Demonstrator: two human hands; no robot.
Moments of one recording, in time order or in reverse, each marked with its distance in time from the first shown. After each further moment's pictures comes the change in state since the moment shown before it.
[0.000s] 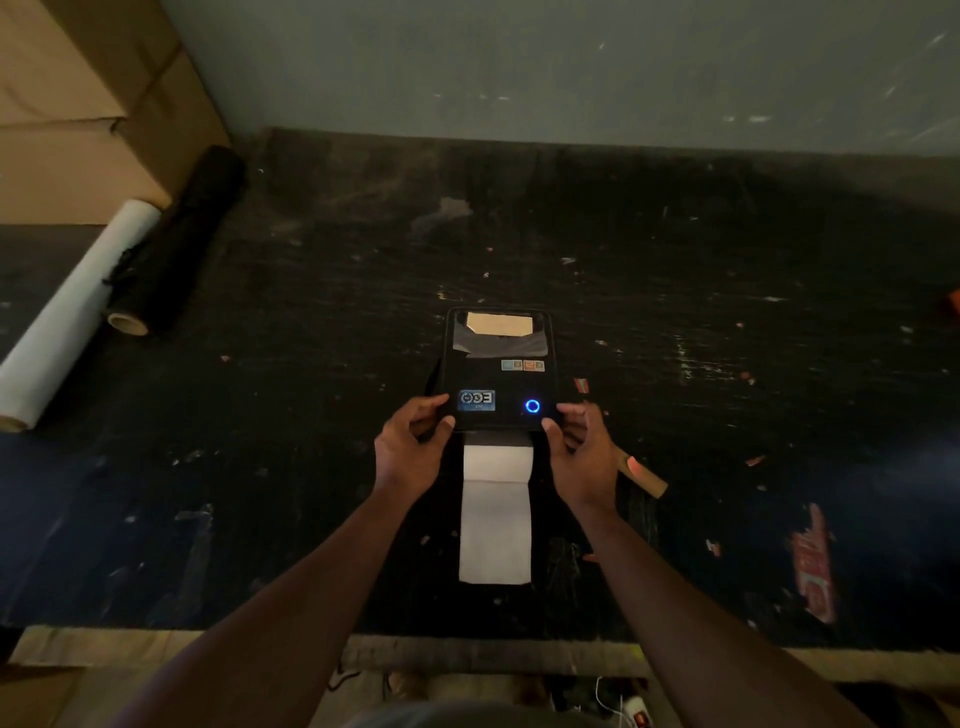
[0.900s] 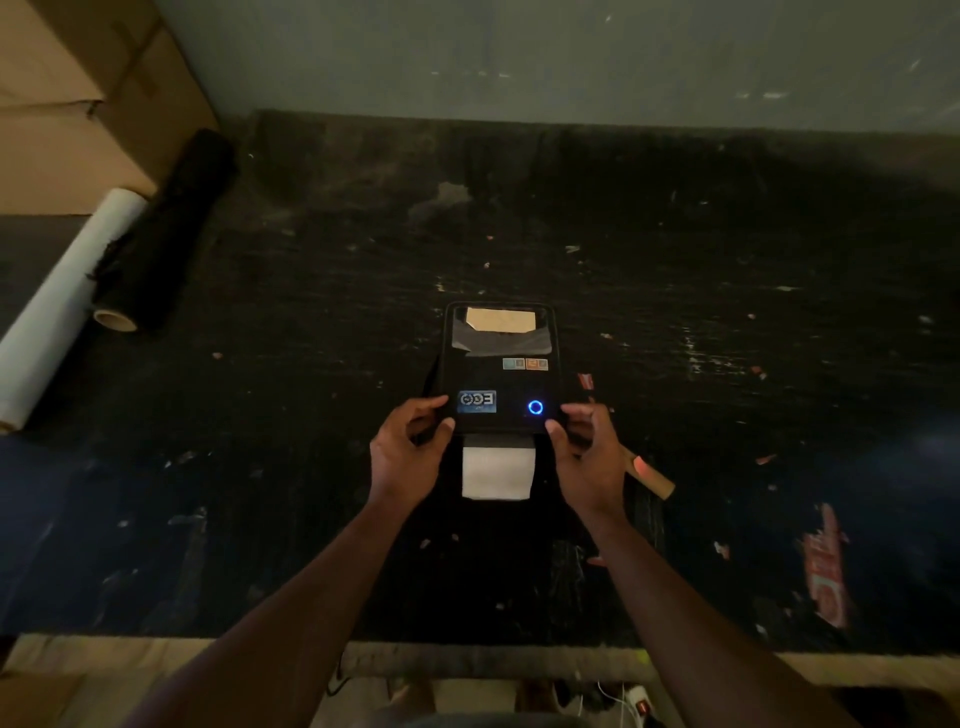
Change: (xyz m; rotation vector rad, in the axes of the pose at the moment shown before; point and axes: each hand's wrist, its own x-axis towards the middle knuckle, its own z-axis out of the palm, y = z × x) left_hand 0.003 -0.008 0.000 -0.007 0.006 0.025; right_hand 0.004 0.005 -0.003 0.040 -0.033 0.013
